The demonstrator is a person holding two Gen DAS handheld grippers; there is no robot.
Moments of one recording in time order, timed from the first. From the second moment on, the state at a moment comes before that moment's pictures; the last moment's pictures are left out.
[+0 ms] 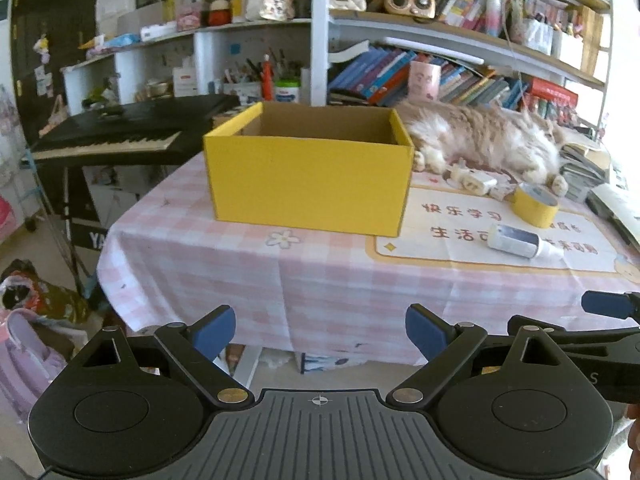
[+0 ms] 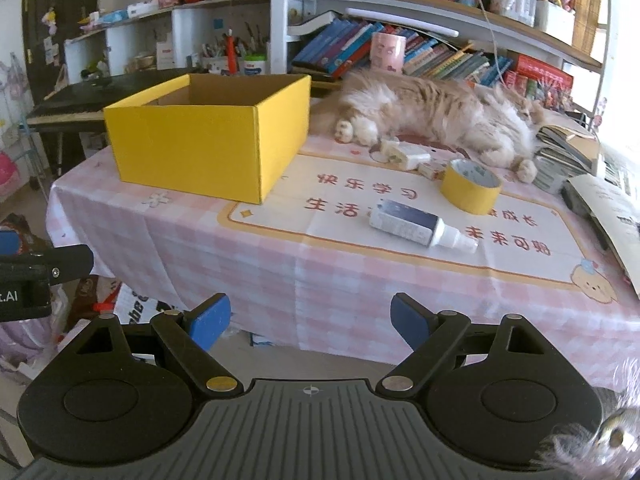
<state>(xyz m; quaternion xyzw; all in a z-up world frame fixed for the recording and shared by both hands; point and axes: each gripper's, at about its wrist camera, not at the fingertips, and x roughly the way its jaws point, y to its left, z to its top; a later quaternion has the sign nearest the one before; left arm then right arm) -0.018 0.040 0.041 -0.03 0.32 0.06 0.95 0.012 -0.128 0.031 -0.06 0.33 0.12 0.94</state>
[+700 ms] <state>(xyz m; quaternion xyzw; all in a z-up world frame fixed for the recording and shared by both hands) 0.029 -0.020 0.040 0.02 0.32 -0.05 0.95 0.027 -0.179 0.029 -0.04 0.34 0.03 0.94</state>
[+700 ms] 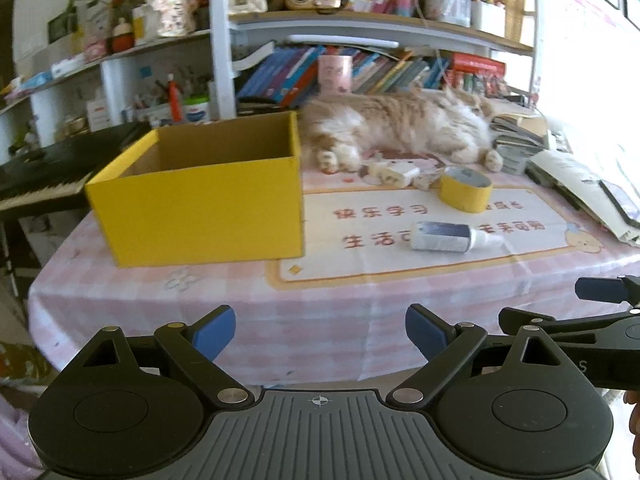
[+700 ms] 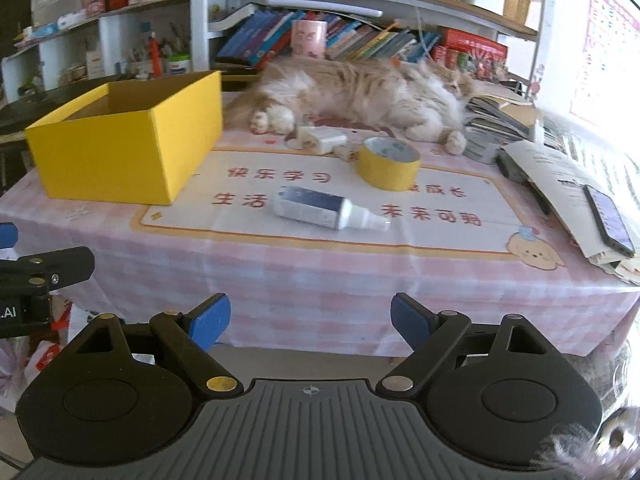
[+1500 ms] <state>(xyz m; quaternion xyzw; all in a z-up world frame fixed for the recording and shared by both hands) 0.126 -0.106 0.014 0.06 0.36 -0.14 0.92 0.107 -0.264 0.025 -0.03 0.37 -0.02 0.93</state>
